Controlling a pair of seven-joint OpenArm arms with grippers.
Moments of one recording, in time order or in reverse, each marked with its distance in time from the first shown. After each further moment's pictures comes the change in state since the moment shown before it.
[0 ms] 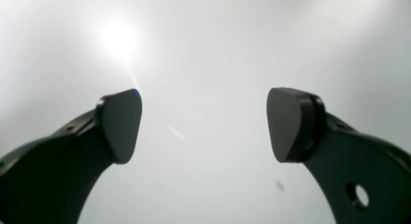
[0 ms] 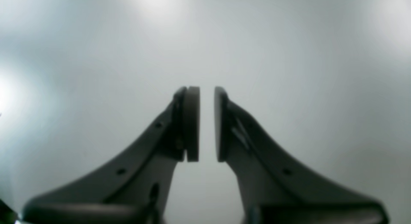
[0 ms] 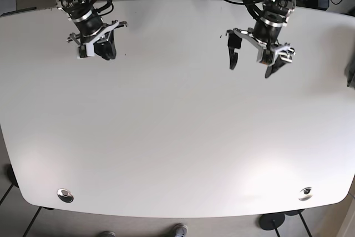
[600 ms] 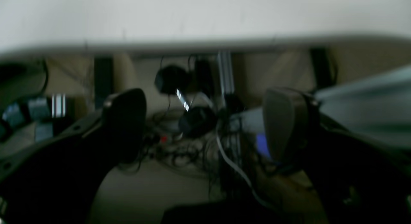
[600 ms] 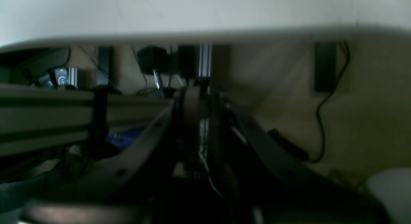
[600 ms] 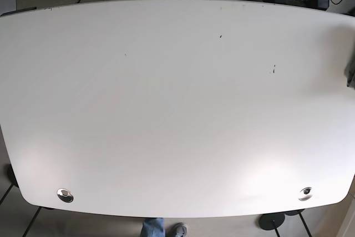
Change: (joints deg) left arm 41.9 2.8 2.7 -5.8 -0.5 6.6 -24.8; right arm -35.7 -0.9 2.6 1.9 0.4 0.3 14.6
